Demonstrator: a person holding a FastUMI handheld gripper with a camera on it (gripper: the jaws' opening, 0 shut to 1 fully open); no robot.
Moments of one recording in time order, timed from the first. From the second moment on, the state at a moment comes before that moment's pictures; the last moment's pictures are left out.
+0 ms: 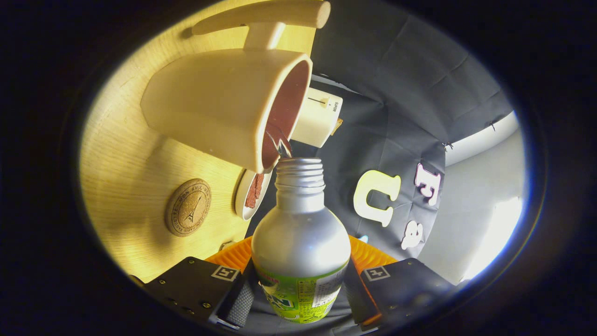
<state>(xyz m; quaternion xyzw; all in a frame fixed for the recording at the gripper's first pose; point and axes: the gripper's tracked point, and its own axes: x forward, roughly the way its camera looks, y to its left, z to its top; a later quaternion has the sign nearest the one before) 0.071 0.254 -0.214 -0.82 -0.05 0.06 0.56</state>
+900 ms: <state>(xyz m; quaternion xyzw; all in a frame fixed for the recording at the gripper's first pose) 0.071 0.268 -0.205 -0.86 -0.07 0.07 0.51</state>
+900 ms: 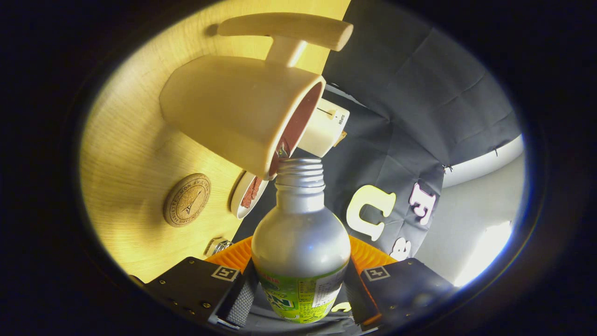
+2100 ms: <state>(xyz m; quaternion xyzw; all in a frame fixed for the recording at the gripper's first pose) 0.058 0.287 -0.187 -0.90 -0.09 0.06 0.43</state>
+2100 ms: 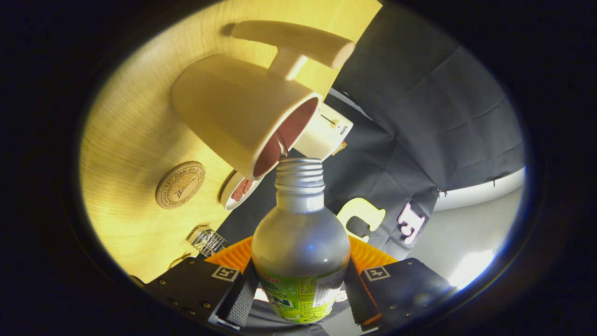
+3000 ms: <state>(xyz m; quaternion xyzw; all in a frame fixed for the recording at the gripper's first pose) 0.057 0.302 -0.186 -0.92 -0.10 0.06 0.38</state>
